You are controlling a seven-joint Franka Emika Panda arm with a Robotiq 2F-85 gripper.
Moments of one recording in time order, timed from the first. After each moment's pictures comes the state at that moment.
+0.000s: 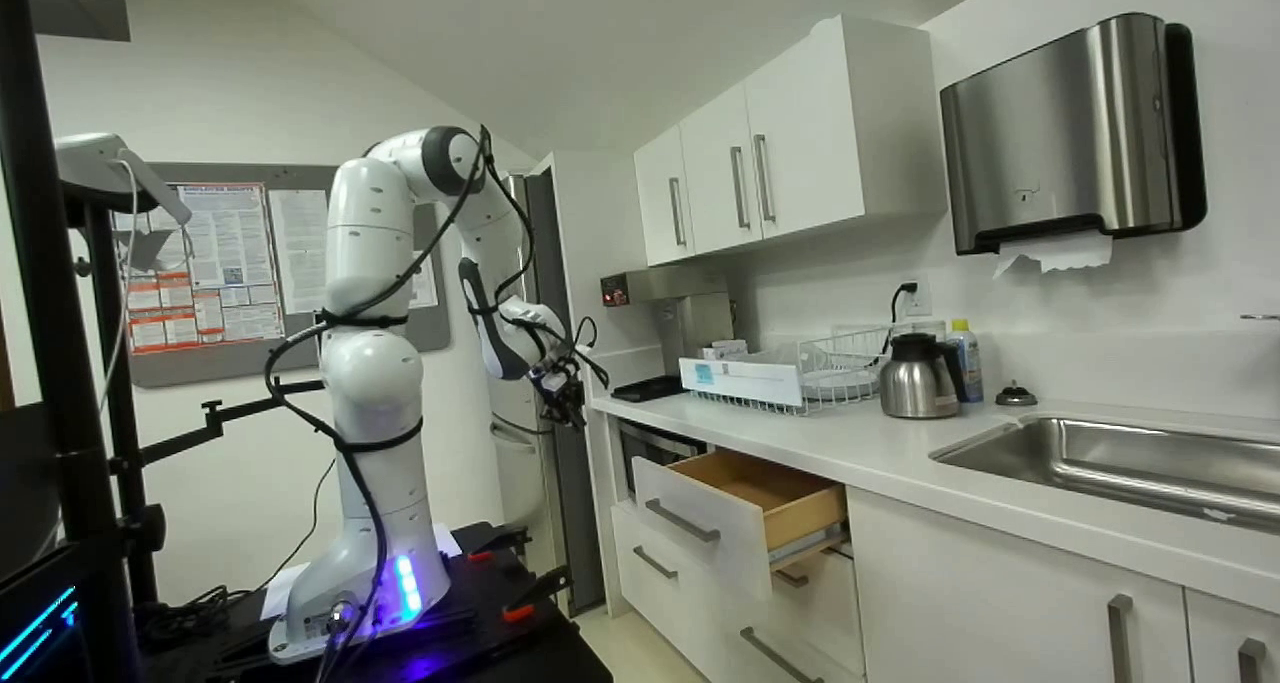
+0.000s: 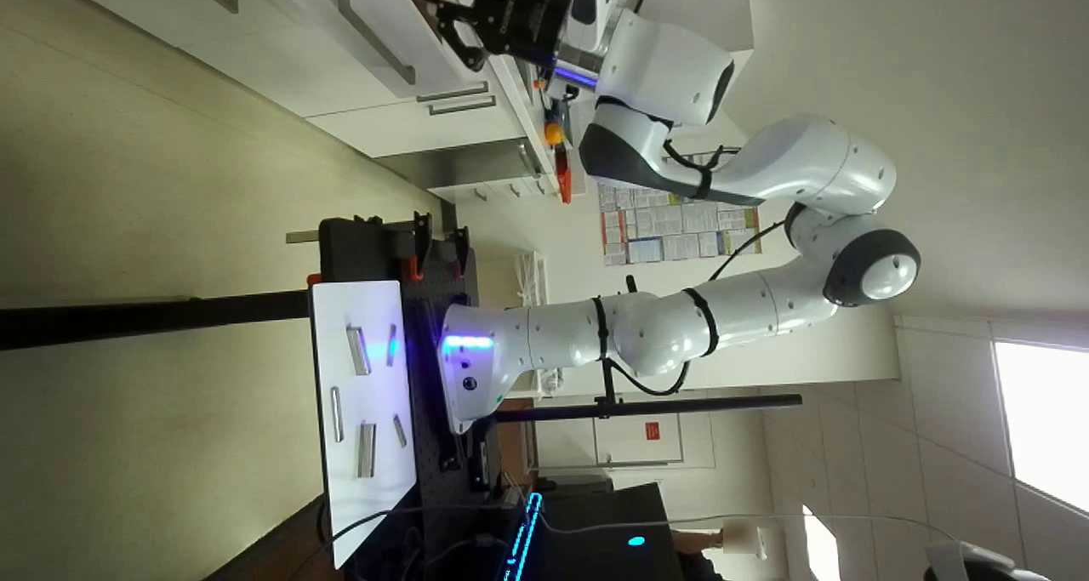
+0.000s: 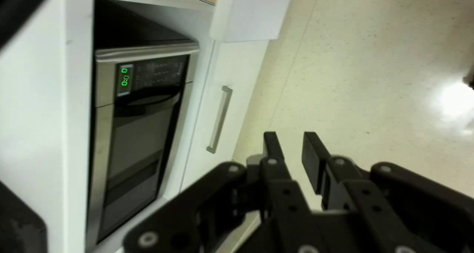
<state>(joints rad) 0.09 0.12 0.45 -2.49 -1.26 2.92 -0.12</state>
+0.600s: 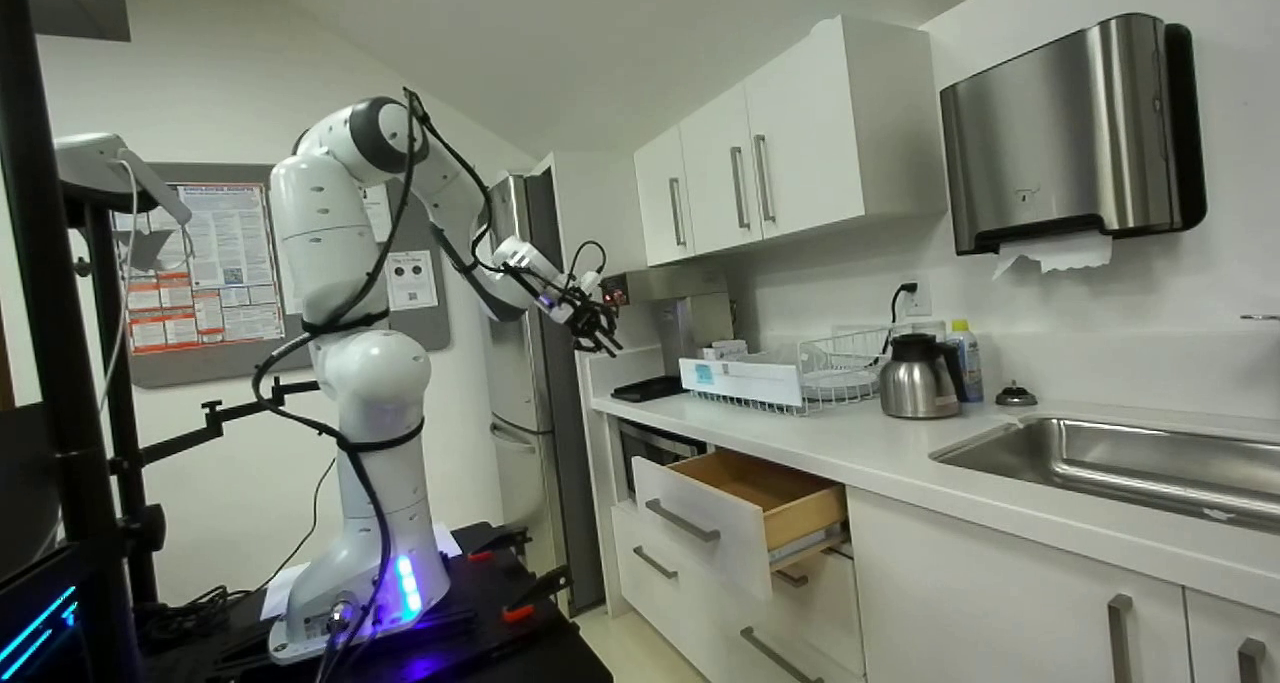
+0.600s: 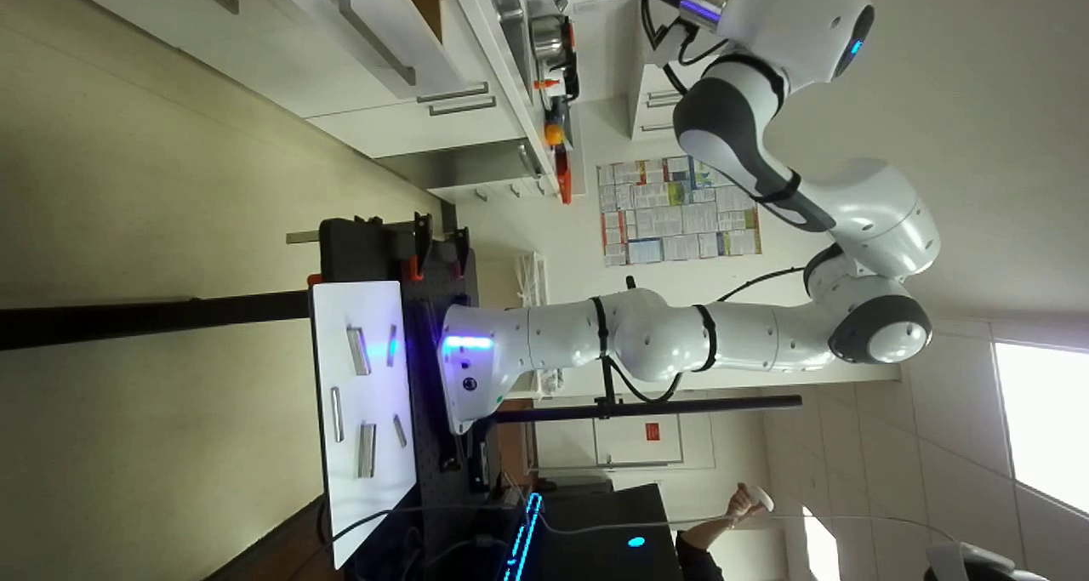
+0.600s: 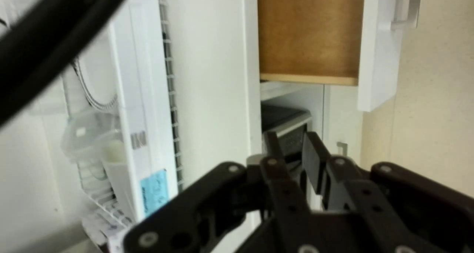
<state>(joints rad) 0.20 -0.16 0.32 -2.40 -0.95 2.63 -0.16</state>
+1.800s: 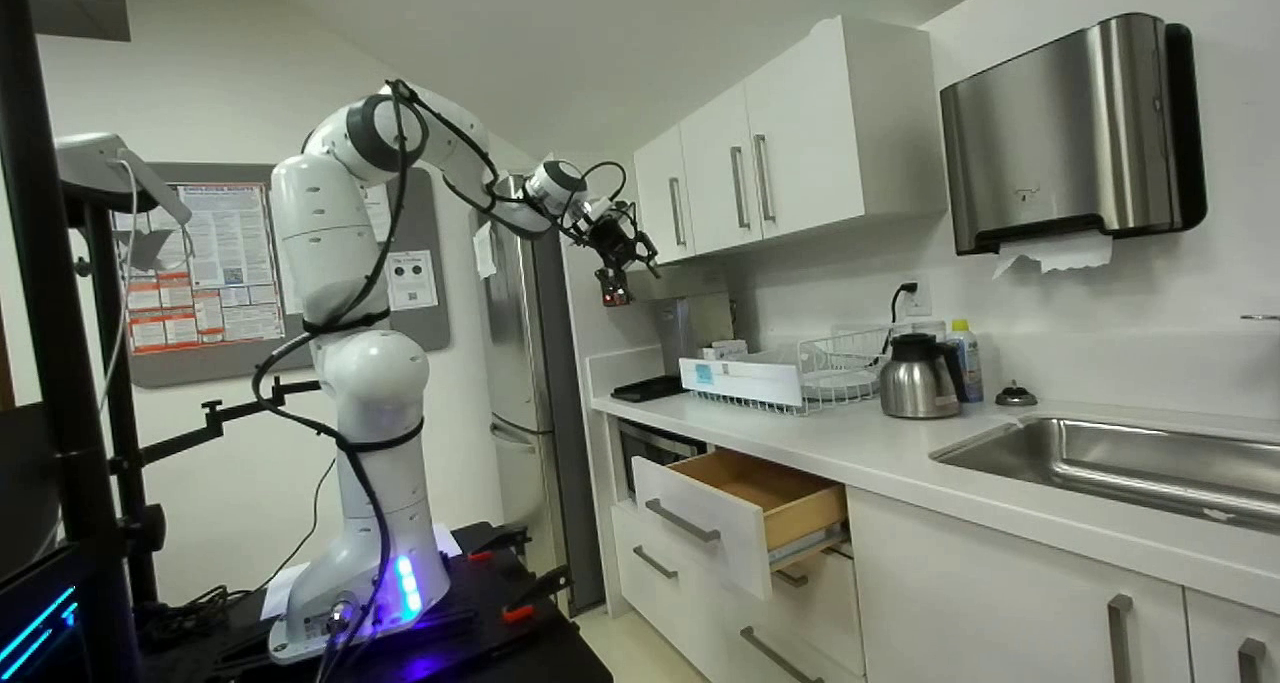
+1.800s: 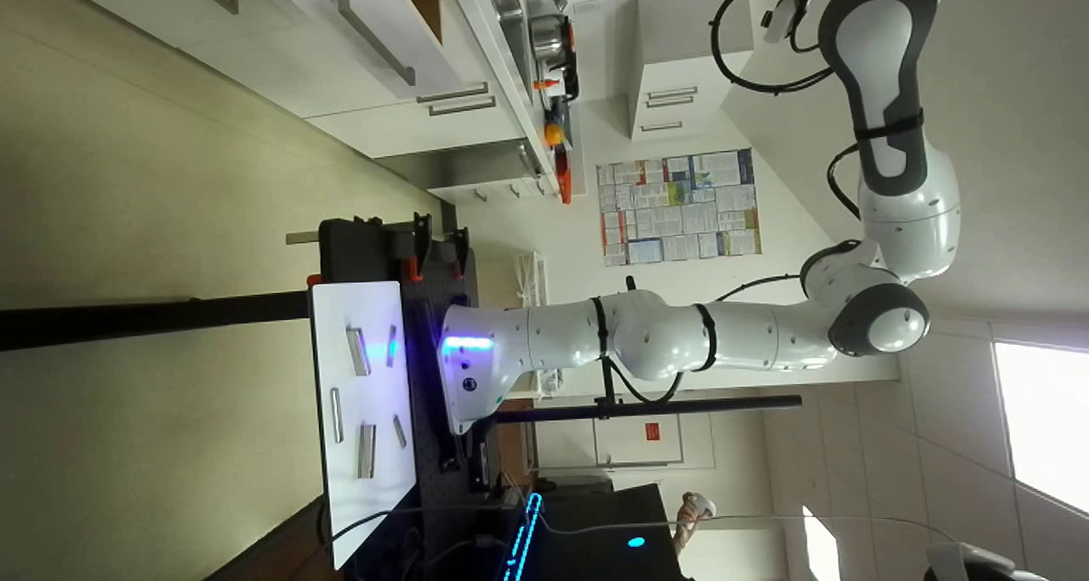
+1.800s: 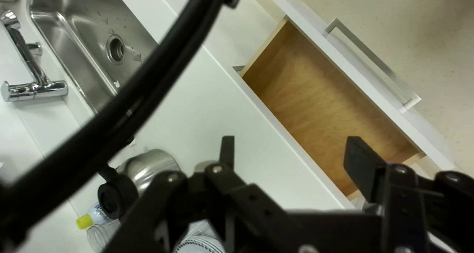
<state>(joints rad) 0.17 -0.15 0.24 -1.97 -0.58 1.86 -0.10</state>
